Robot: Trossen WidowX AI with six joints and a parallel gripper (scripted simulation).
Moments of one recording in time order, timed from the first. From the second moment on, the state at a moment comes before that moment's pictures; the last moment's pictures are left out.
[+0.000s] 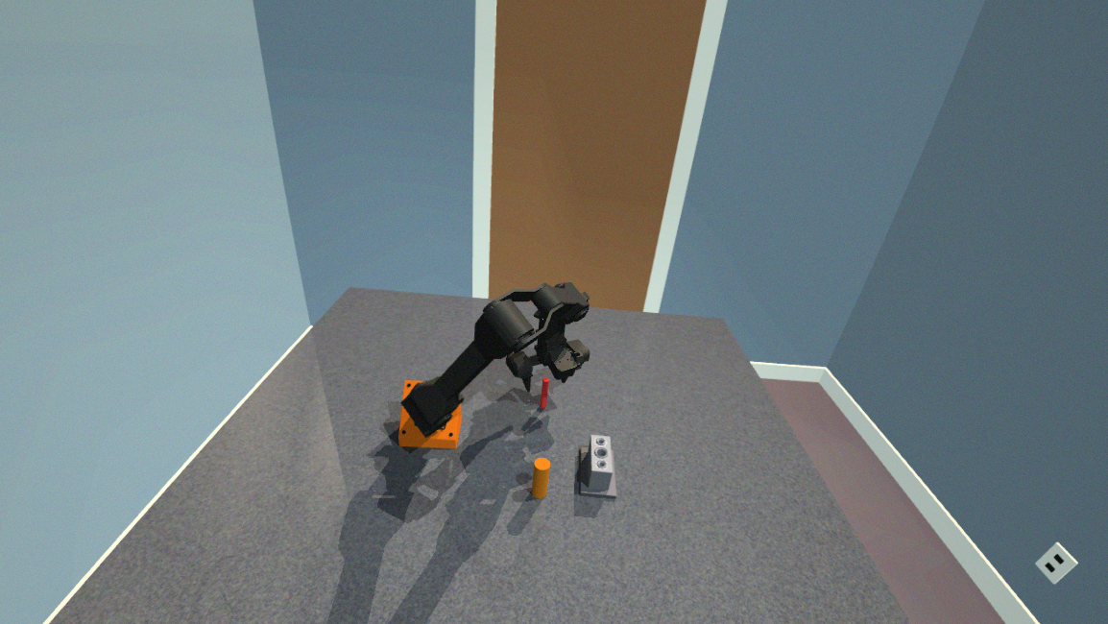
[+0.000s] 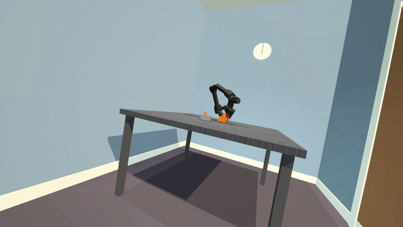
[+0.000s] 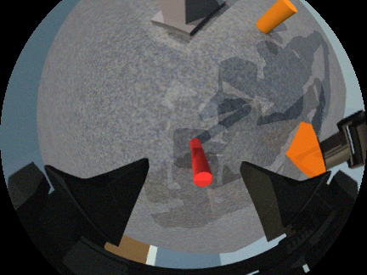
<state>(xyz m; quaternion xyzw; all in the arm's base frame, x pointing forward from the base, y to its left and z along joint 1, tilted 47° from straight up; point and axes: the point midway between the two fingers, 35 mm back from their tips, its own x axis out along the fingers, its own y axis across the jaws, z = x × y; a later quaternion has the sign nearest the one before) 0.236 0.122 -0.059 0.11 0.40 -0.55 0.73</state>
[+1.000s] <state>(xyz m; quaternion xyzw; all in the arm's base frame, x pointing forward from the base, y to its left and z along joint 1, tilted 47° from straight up) 0.235 0.108 -0.070 0.11 0.40 -0.55 0.72</state>
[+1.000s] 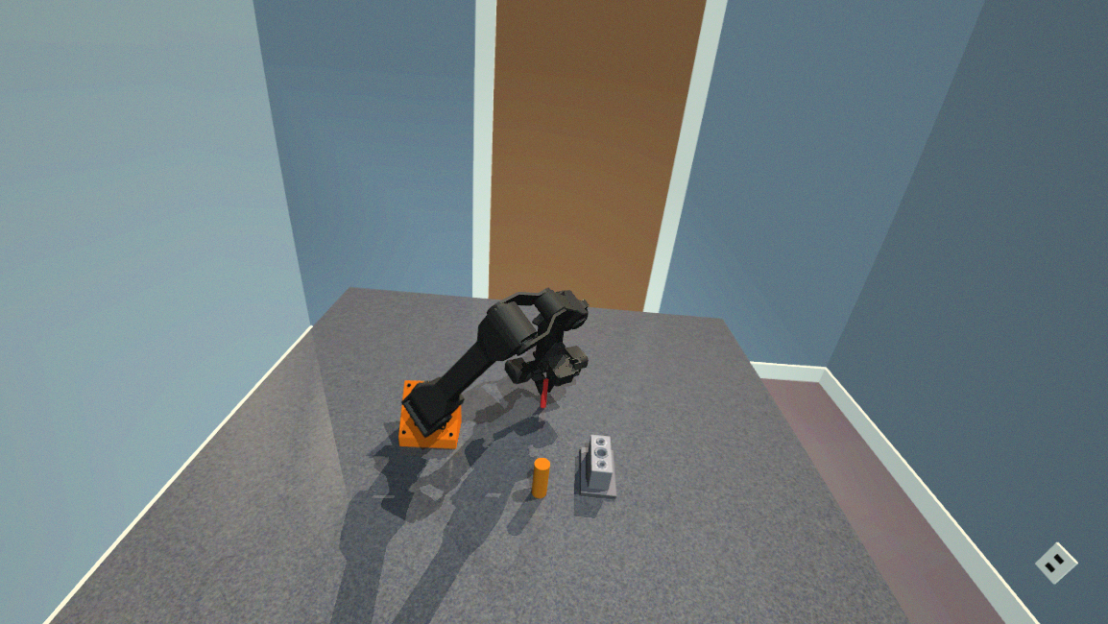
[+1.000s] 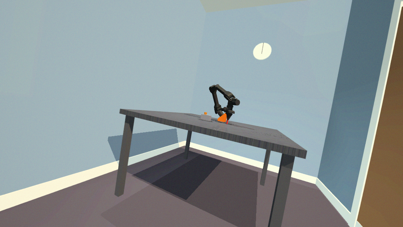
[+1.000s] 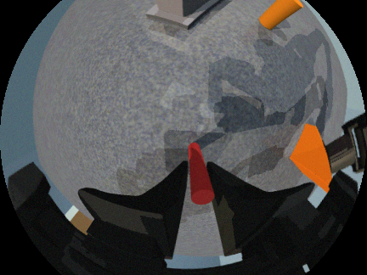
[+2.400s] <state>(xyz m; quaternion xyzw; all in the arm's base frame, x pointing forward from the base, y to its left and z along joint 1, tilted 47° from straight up) 0.237 0.137 -0.045 0.10 0.40 -0.55 0.73</state>
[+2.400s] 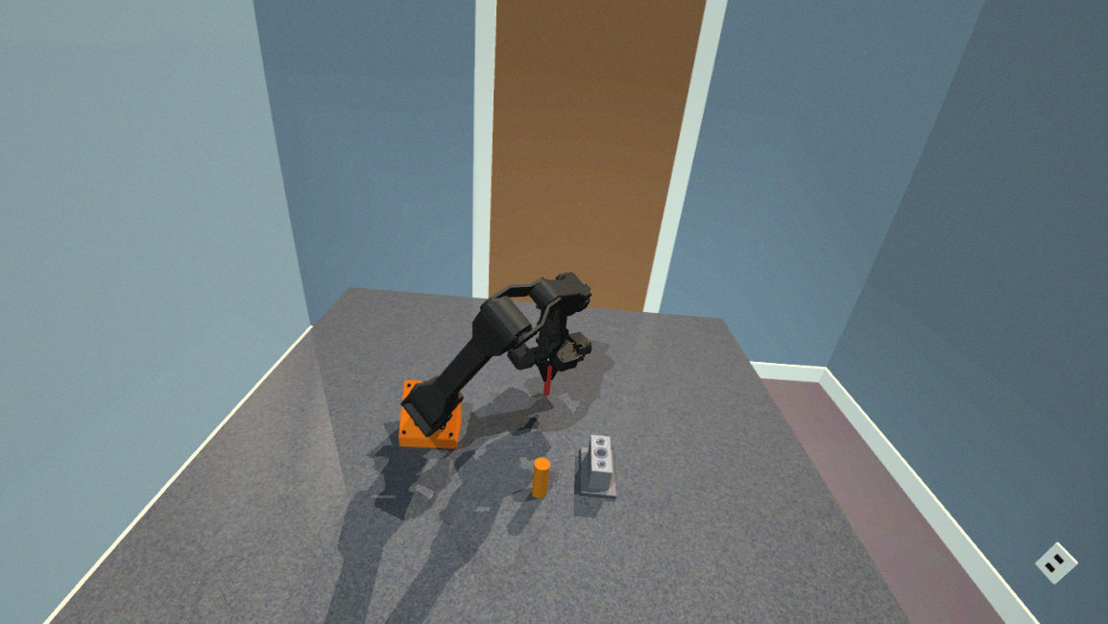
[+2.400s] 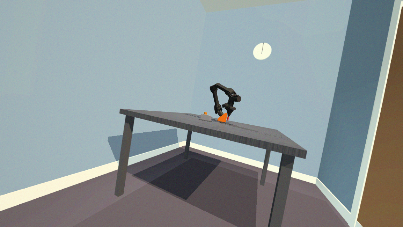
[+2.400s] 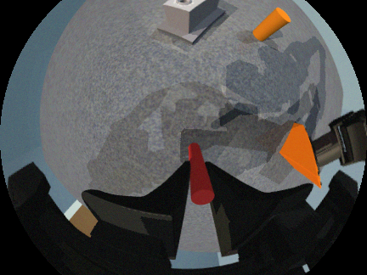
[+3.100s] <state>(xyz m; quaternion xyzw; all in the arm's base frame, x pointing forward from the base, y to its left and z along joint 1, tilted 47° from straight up) 0.246 0.157 -0.013 0.10 0.41 -0.54 0.73</state>
